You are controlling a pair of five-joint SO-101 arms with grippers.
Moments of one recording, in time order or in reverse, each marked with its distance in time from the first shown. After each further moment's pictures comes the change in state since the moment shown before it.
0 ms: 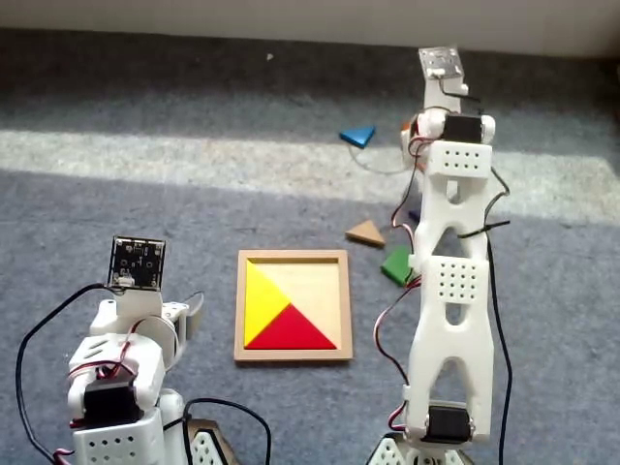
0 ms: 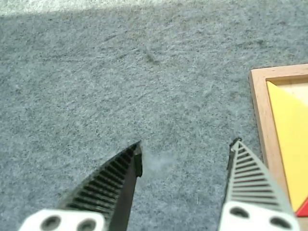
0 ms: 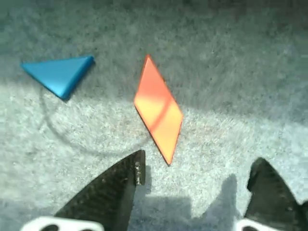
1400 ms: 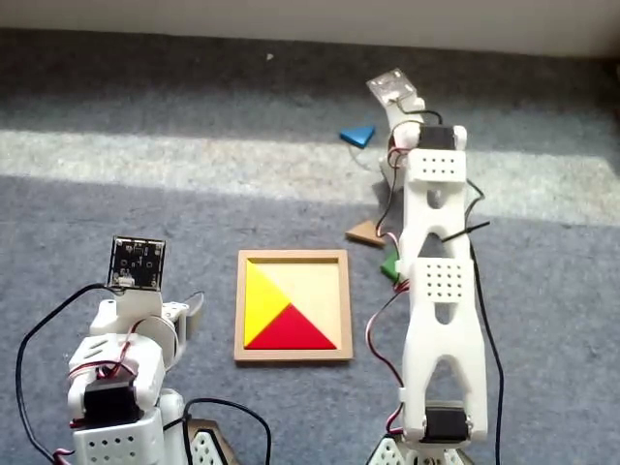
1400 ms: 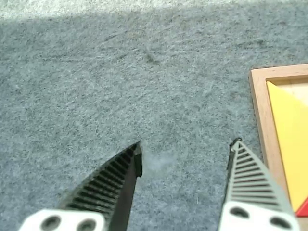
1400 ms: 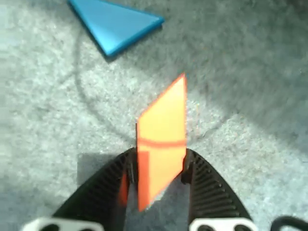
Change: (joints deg) left arm 0.0 0.0 0.0 0.0 0.0; right arm -3.5 5.5 2.9 -2.3 17.8
